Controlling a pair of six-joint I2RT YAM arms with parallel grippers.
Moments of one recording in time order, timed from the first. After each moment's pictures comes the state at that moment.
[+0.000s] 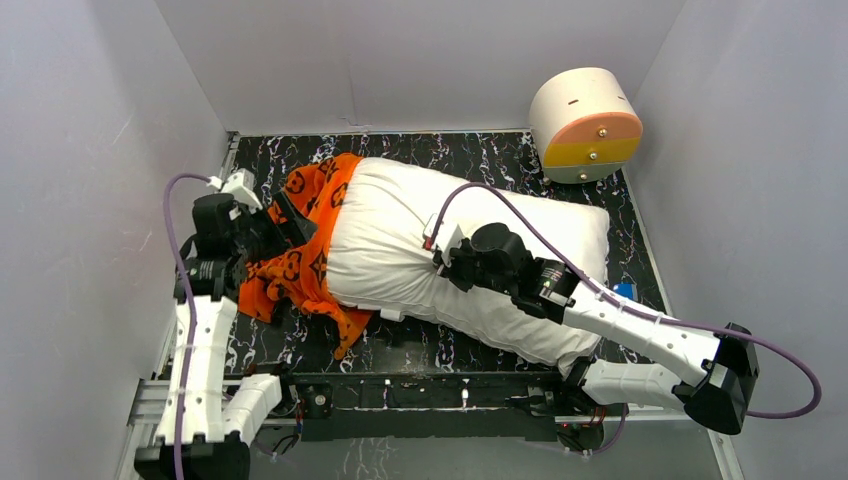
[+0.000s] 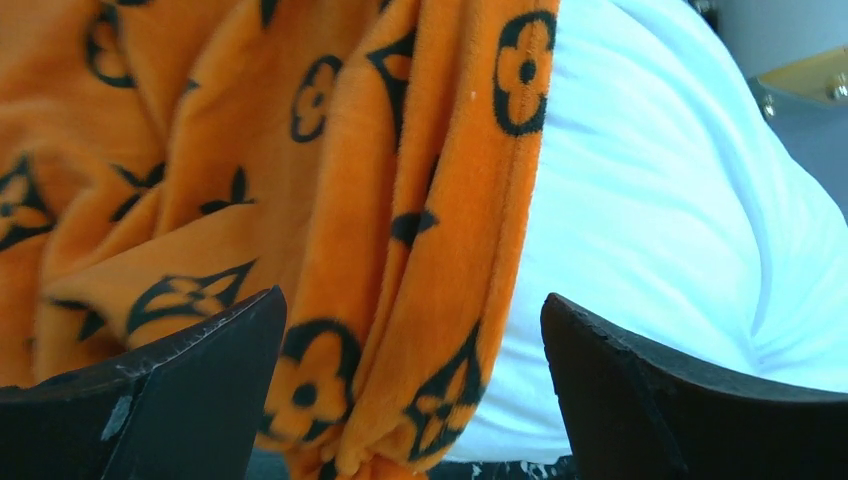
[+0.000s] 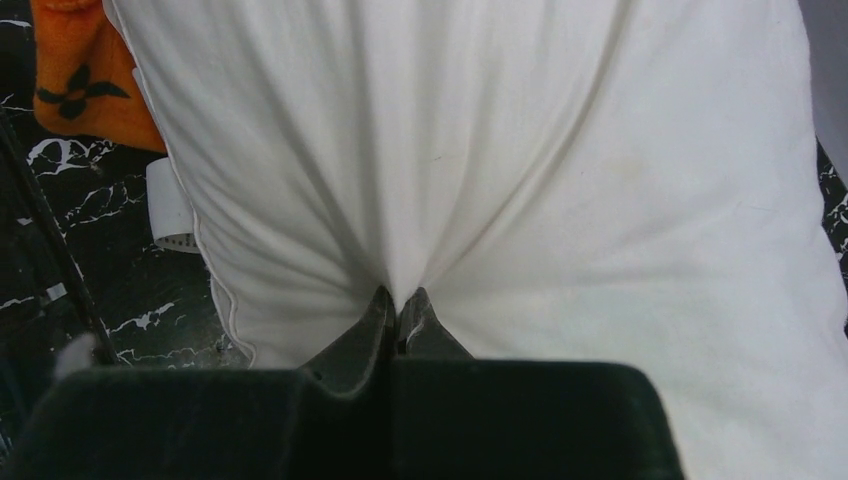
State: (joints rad) left arm 0.05 0.85 1.02 -0.76 0.25 -0.39; right arm 1.01 1.10 0.93 -0.30 0.02 -0.25
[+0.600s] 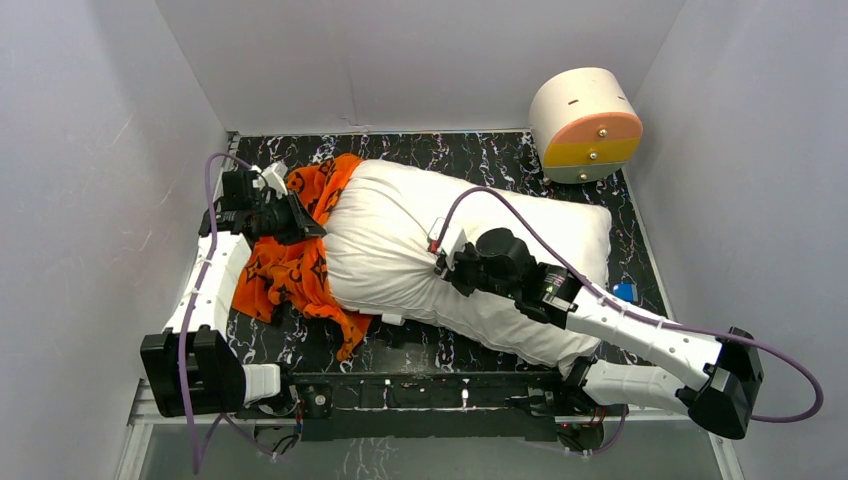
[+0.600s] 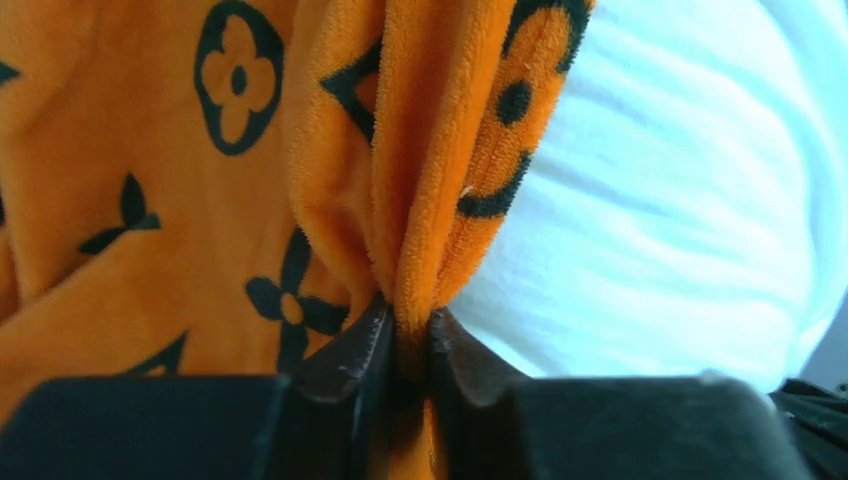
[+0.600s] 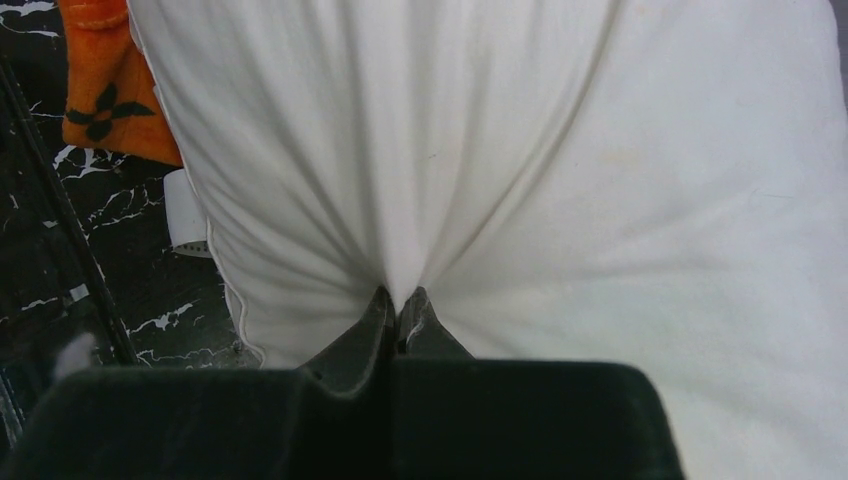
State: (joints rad) left arm 0.06 1.26 1.05 -0.66 0.54 -0.34; right arm 1.00 1.07 0.86 -0.24 -0.04 -0.22
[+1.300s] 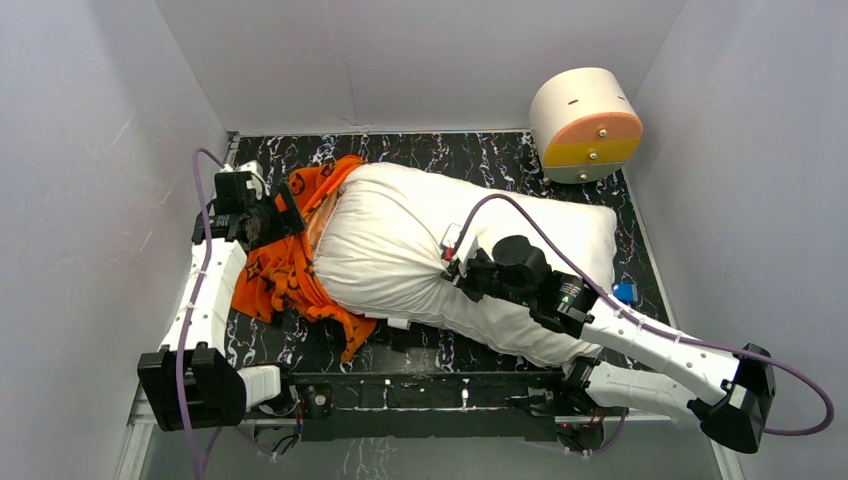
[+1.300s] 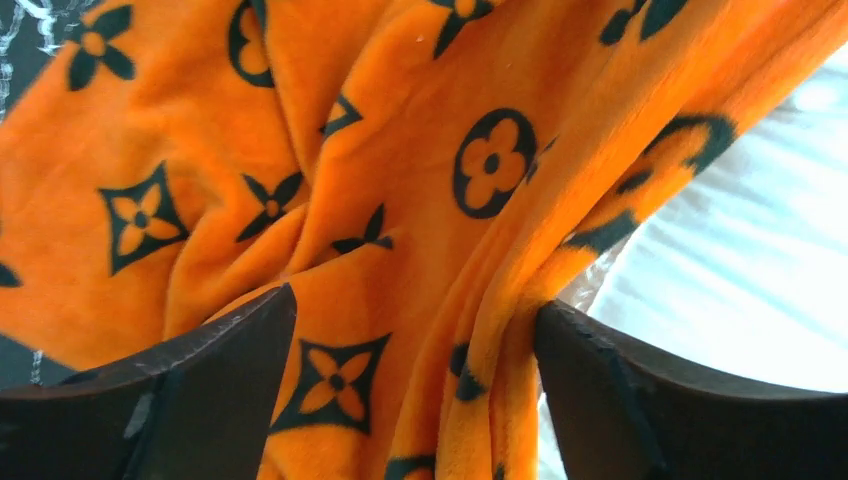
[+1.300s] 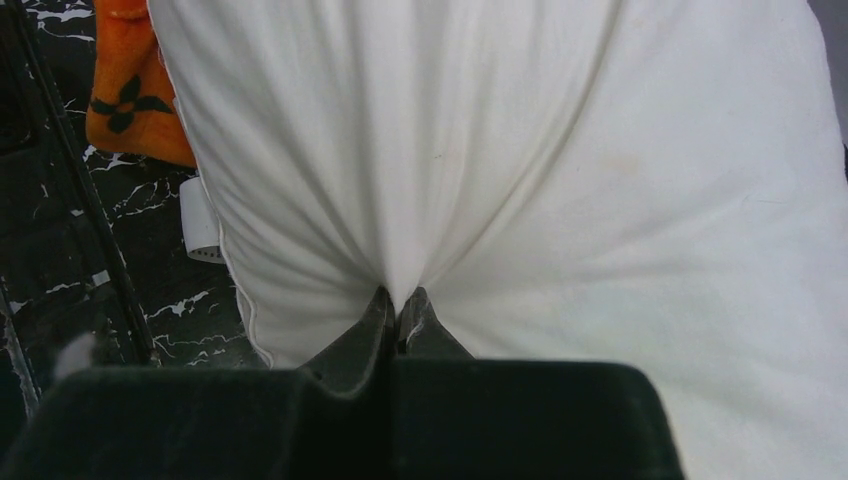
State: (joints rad) left arm 0.06 1.20 1.06 -0.70 0.07 -0.30; right arm 1.00 0.96 0.79 -0.23 -0.07 -0.22
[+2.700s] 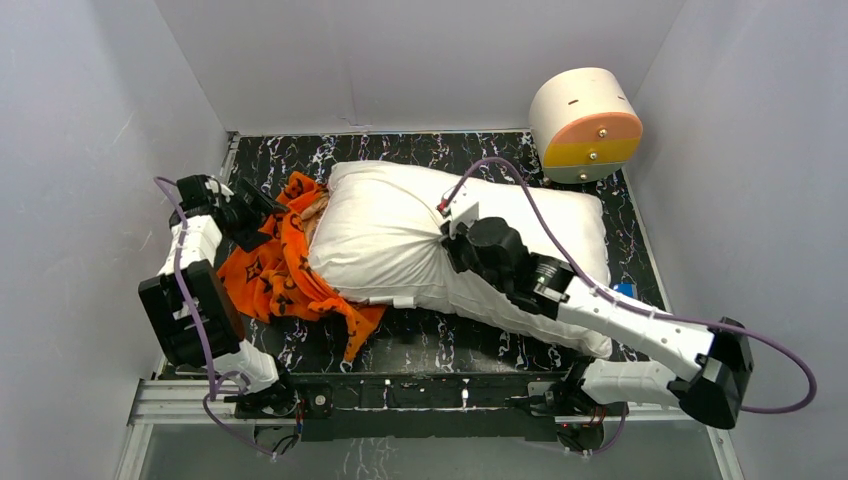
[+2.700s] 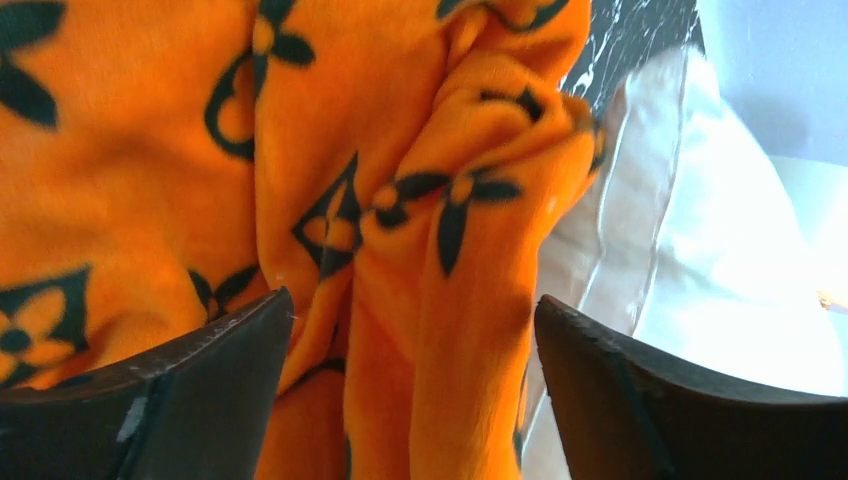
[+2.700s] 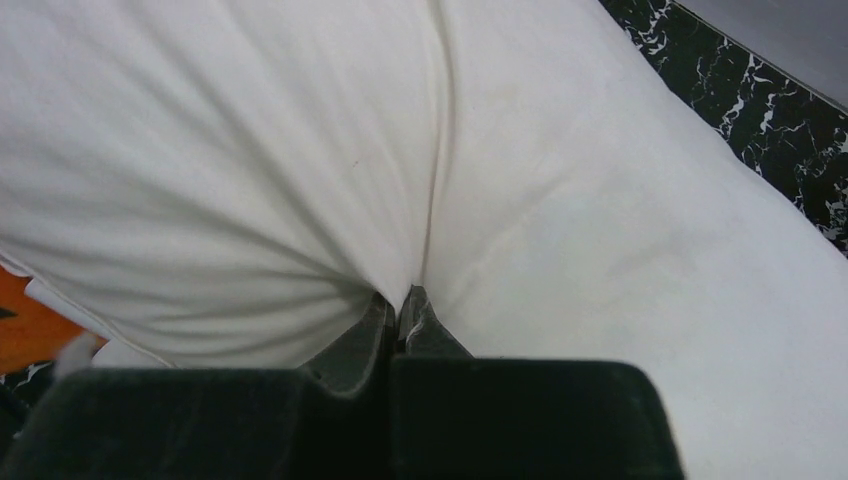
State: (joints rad) left arm 0.39 1.58 1.11 -0.46 0.55 -0.54; right arm 1.01 1.10 0.92 -0.19 0.30 0.03
